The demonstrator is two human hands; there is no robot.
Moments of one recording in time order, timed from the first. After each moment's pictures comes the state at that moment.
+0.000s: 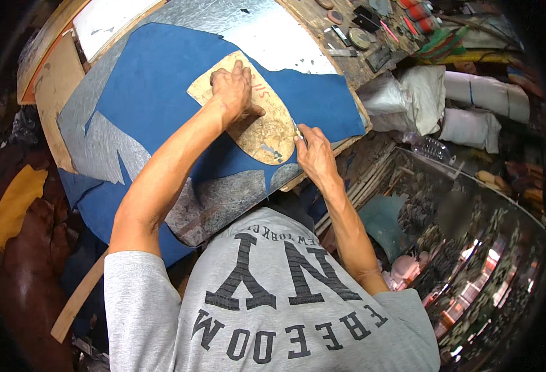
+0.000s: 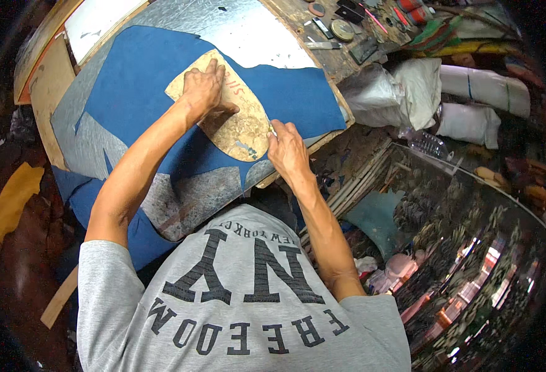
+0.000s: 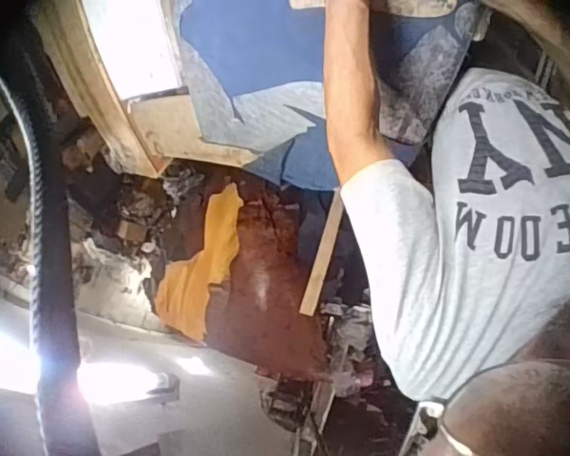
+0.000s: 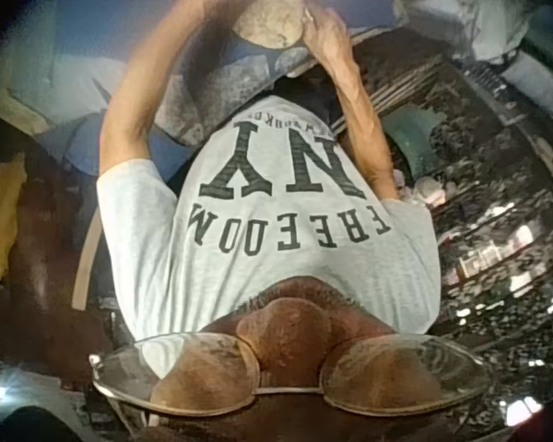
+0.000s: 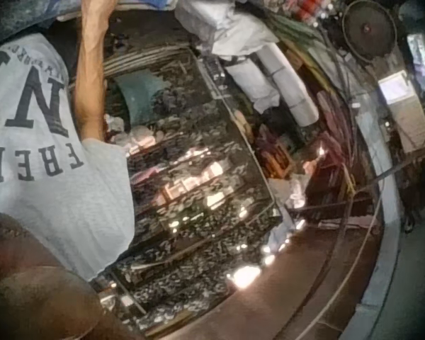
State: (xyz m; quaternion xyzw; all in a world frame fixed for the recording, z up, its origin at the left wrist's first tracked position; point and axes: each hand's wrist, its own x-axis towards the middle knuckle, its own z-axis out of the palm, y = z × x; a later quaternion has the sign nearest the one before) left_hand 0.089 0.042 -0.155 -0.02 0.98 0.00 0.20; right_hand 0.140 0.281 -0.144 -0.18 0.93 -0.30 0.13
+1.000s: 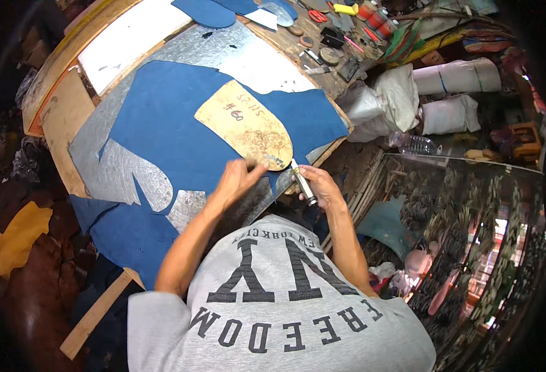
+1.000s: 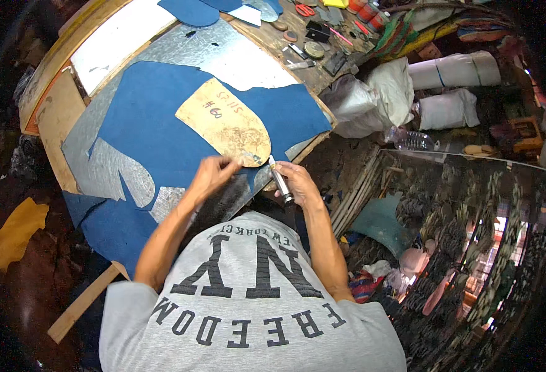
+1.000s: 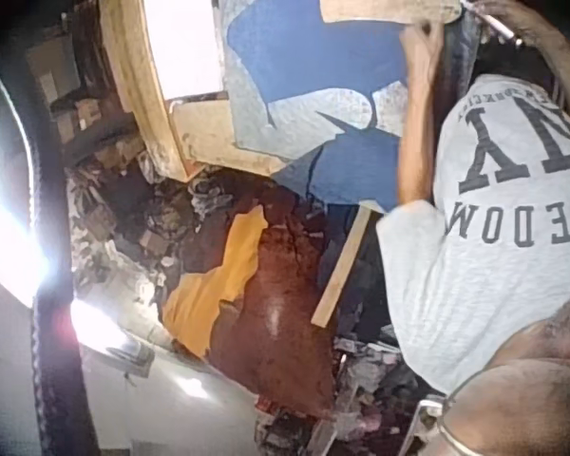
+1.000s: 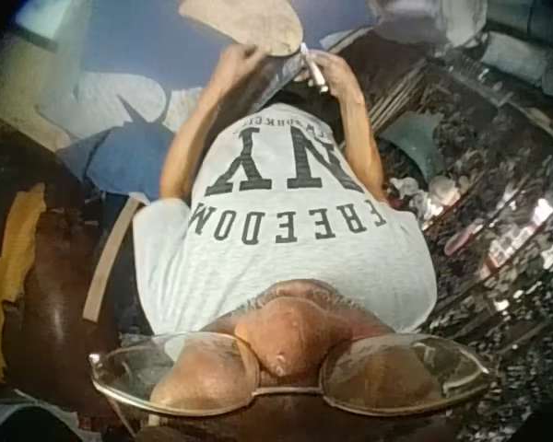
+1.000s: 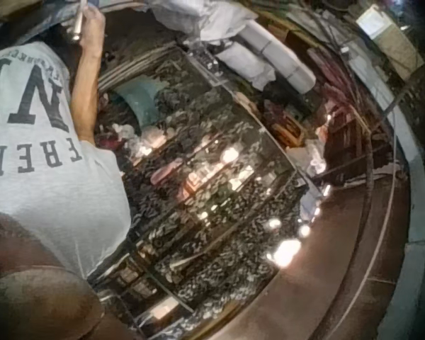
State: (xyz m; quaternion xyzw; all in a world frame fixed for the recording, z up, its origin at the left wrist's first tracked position) left_hand 0.244 0.068 -0.161 -0.06 0.79 0.57 0.20; right_hand 0.208 0.327 -0.142 0.19 0.57 -0.70 0.39
